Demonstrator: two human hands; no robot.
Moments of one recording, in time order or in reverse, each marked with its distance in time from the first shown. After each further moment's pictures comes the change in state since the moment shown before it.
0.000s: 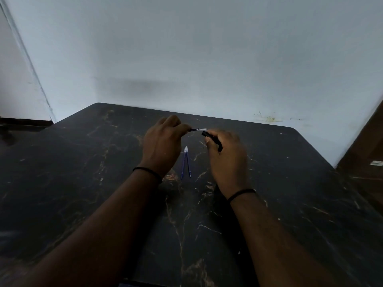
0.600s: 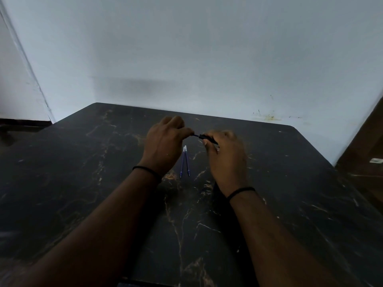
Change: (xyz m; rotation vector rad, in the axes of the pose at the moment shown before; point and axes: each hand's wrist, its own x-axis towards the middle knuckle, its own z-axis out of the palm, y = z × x) left_hand 0.001 0.002 0.001 0.054 -0.072 0.124; right_hand 0.003 0.003 -0.001 -0.182 -0.069 -0.030
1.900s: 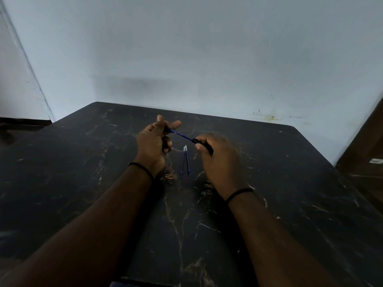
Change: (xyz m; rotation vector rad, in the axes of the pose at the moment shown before) left_hand -0.005 -0.012 0.011 -1.544 0.198 -1.063; right_hand -0.005 -0.001 0.007 0.162 -0.067 -0.070
